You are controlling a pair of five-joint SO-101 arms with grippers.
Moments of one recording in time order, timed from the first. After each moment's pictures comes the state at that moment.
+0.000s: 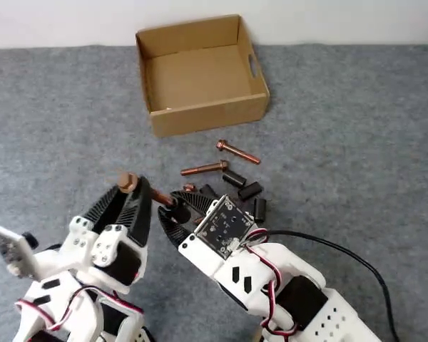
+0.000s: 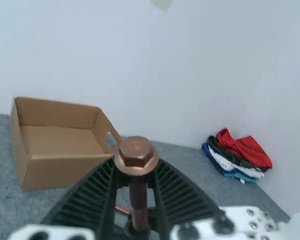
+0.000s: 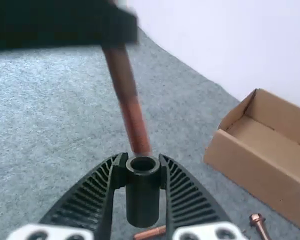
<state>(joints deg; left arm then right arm) 20.0 -101.3 57.5 59.4 34.0 -51.0 -74.9 63.1 35.9 9.2</state>
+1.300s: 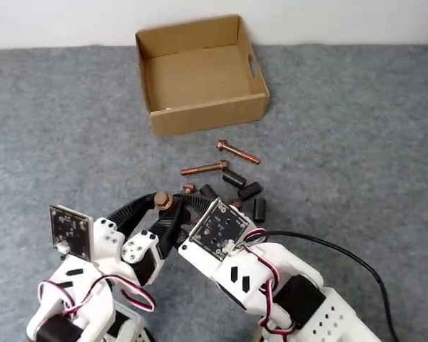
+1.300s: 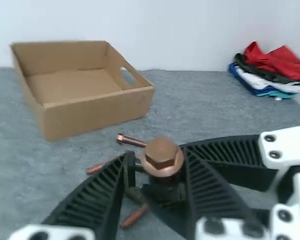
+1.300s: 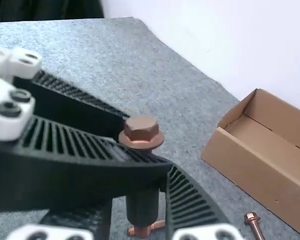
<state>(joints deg) 22.9 -101.8 66.3 67.8 21.6 -51.2 -74.7 63.3 36.1 10.6</state>
